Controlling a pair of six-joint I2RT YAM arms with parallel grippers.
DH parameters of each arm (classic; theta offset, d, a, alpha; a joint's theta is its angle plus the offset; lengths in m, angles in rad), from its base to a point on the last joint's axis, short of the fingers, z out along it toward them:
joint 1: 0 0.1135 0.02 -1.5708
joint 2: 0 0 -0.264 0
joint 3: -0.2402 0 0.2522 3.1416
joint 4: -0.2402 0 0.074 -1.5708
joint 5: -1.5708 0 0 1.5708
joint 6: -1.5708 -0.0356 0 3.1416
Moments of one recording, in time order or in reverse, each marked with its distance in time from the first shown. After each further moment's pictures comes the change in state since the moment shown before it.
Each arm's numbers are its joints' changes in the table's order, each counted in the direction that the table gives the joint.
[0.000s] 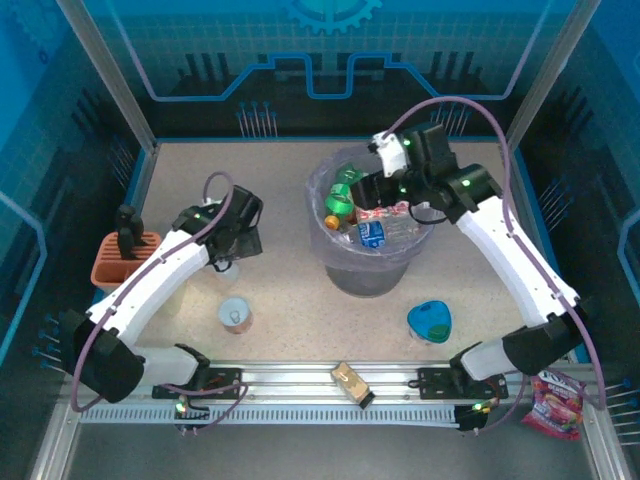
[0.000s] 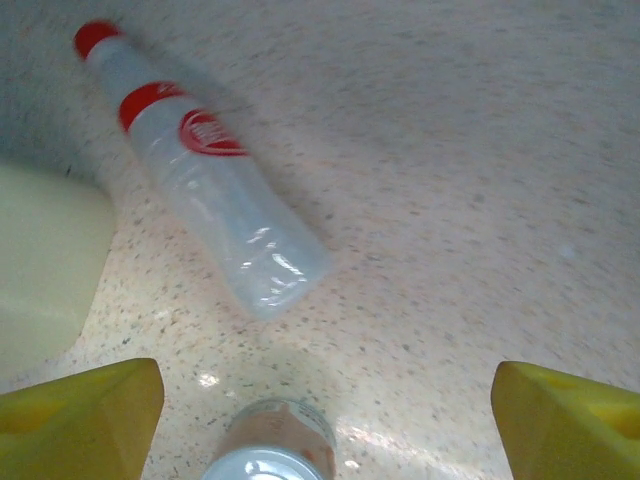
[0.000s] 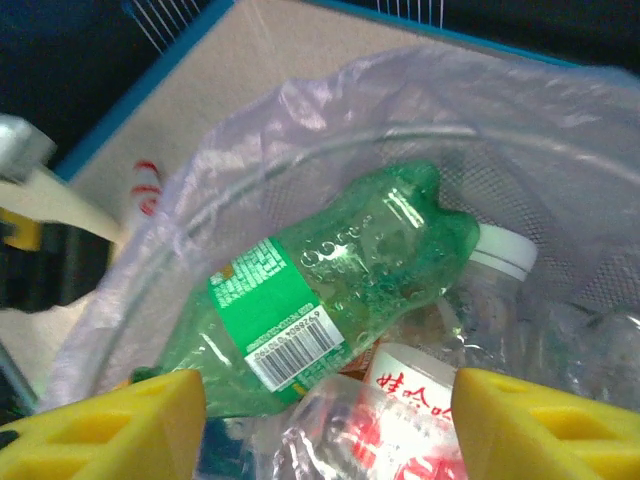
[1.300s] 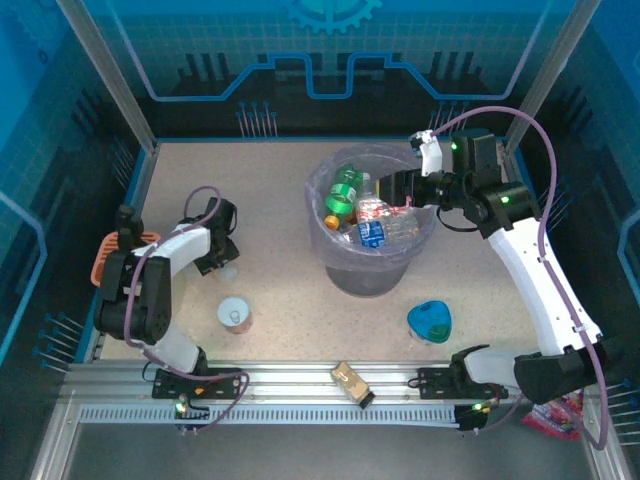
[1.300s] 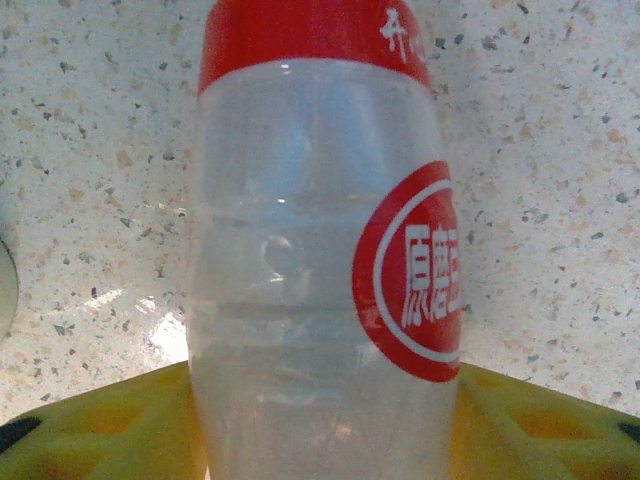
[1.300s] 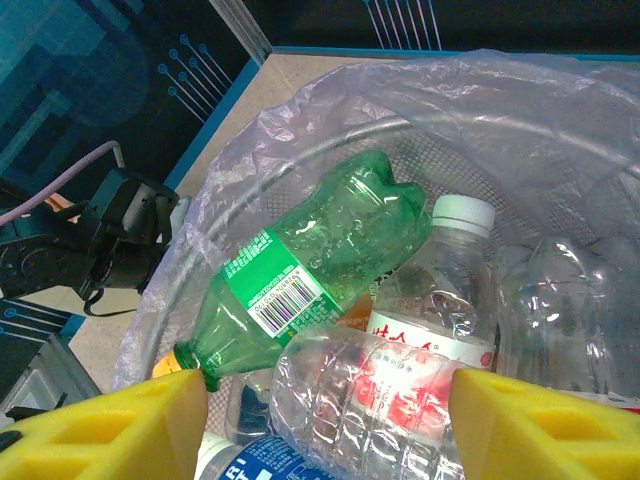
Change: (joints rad) left arm 0.294 0.323 0.225 0.467 -0.073 0.002; right arm -0.159 -0.134 0.128 0.055 0.175 -0.115
